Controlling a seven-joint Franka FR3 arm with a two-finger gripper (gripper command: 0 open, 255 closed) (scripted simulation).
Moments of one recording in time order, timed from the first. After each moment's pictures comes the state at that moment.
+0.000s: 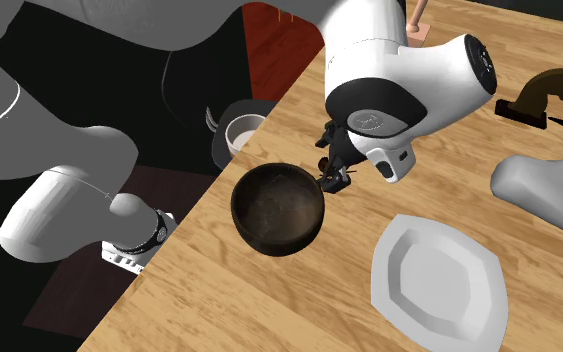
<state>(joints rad) -0.08 0.02 0.33 -2.07 0.27 1.71 0.04</state>
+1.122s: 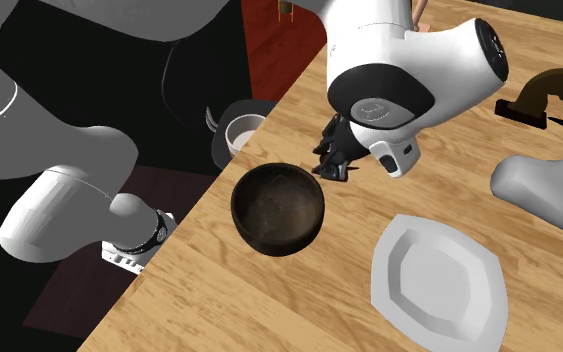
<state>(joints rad) -0.09 0.00 0.33 -2.05 0.27 1.67 0.05</state>
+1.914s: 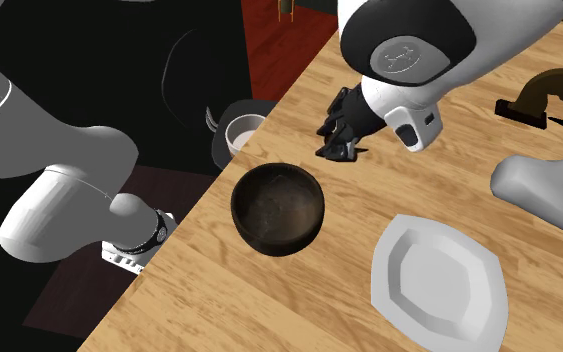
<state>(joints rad) -0.09 -0.04 0.32 -1.93 0.28 1.52 0.07</state>
